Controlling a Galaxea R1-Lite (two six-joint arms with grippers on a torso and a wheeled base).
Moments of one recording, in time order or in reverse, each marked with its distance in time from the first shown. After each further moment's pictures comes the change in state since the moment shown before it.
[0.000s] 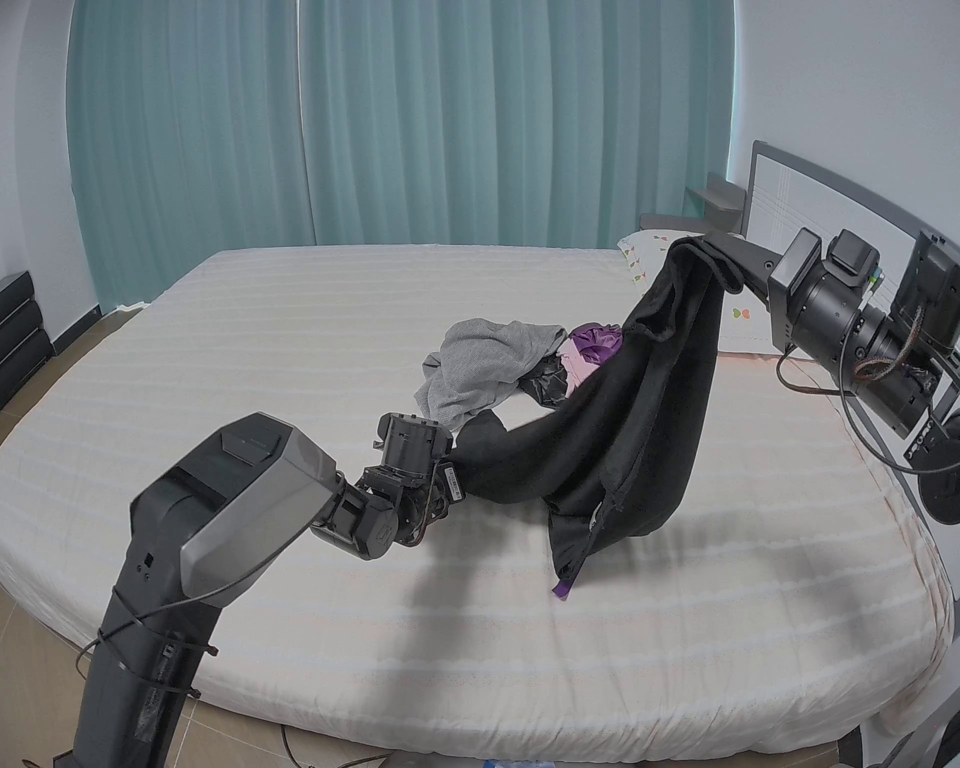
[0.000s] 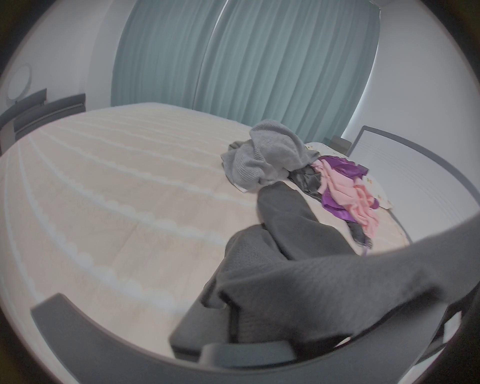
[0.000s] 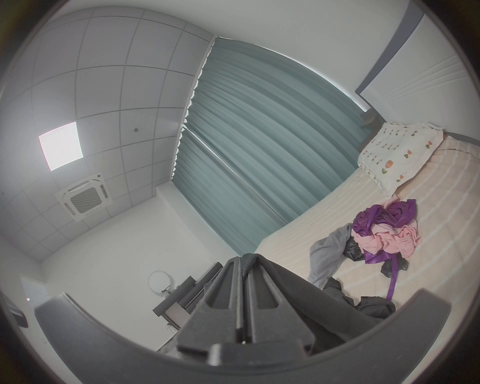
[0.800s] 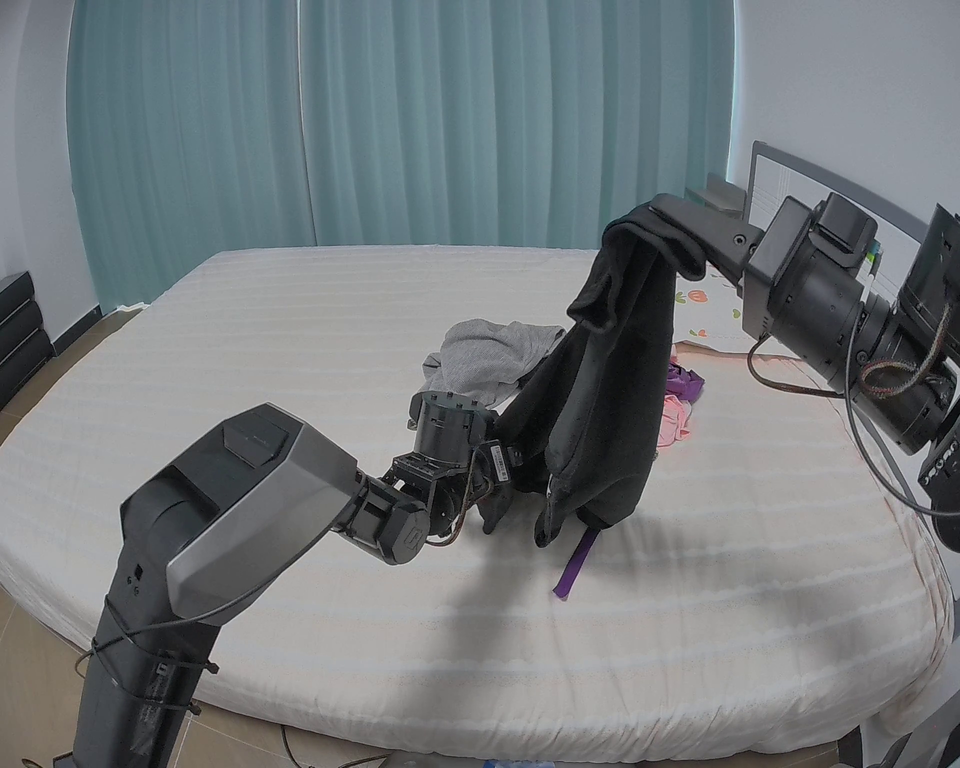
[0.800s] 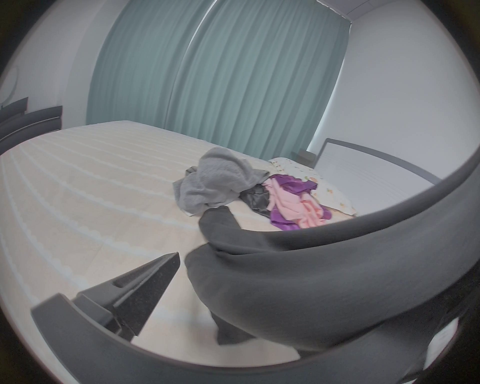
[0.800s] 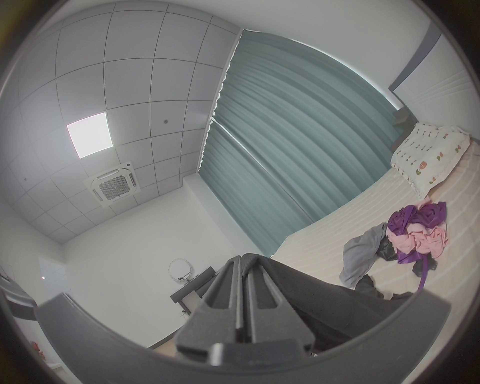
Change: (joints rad) left arm -0.101 -0.090 0.037 -0.114 -0.006 0.046; right arm 0.218 -0.054 -0.024 0.002 -0.059 -0.093
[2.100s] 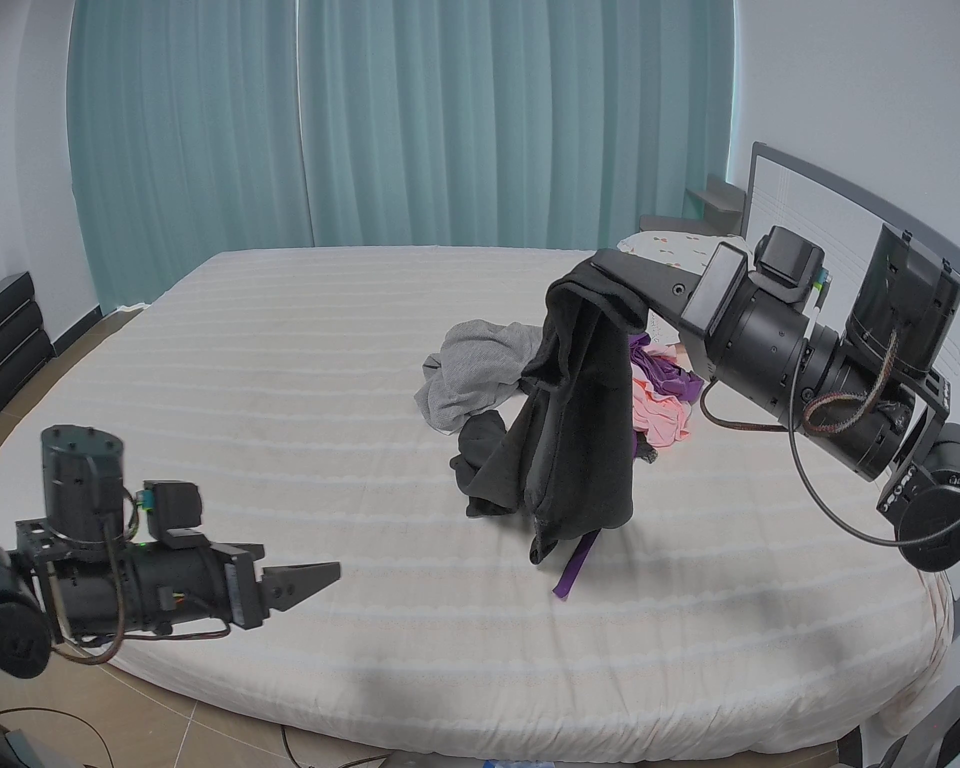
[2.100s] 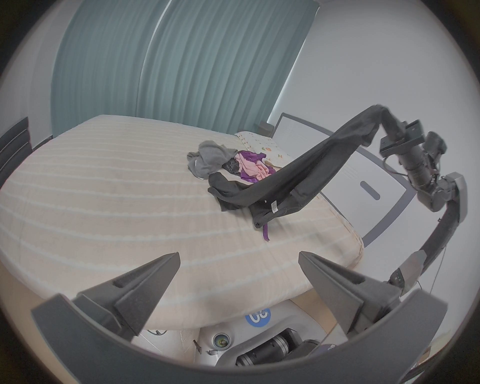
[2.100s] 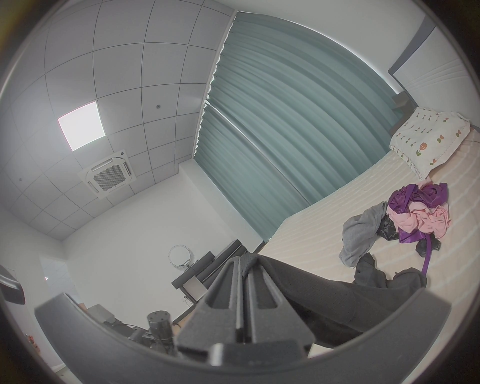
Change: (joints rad) left arm 0.173 -1.166 1.102 0.209 -0.469 0.215; right arm 0.059 0.077 -0.003 0.026 -0.008 -0.007
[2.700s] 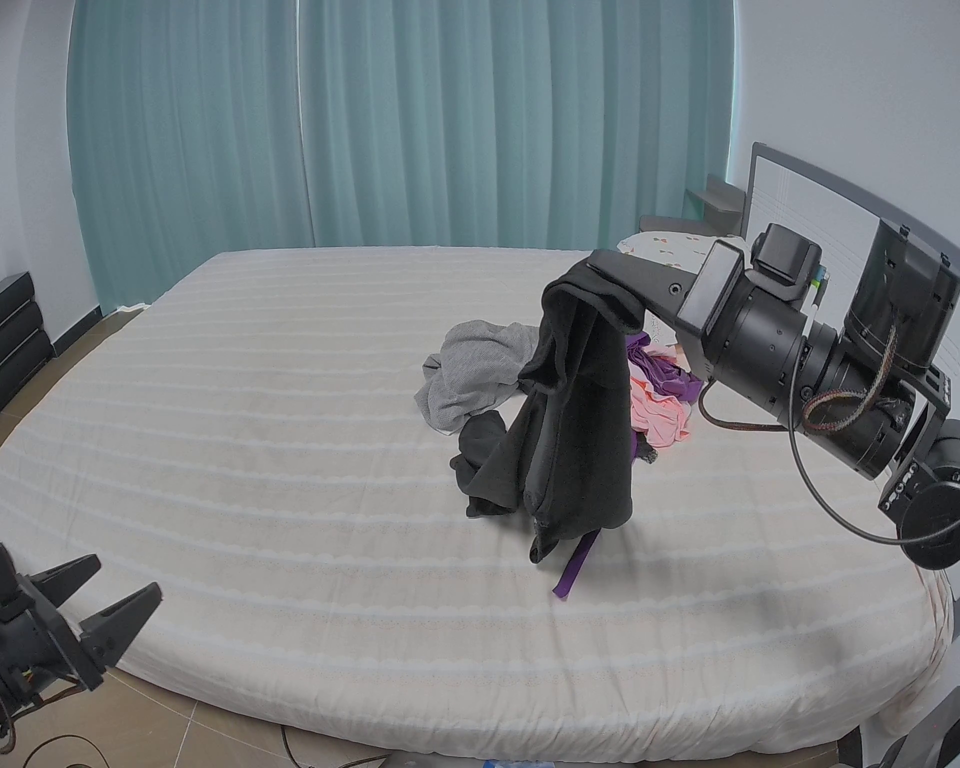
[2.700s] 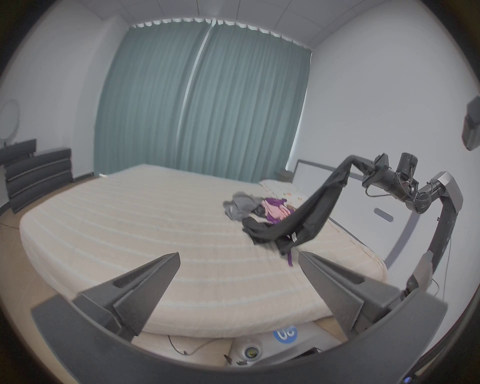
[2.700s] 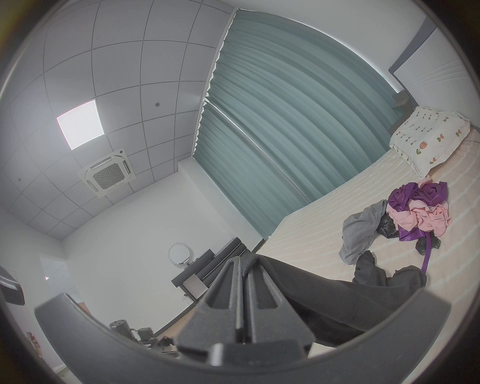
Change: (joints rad) left arm 0.304 -0.678 0.161 0.232 -0.020 0.100; right arm 0.009 -0.003 -0.015 0.031 -0.003 -0.003
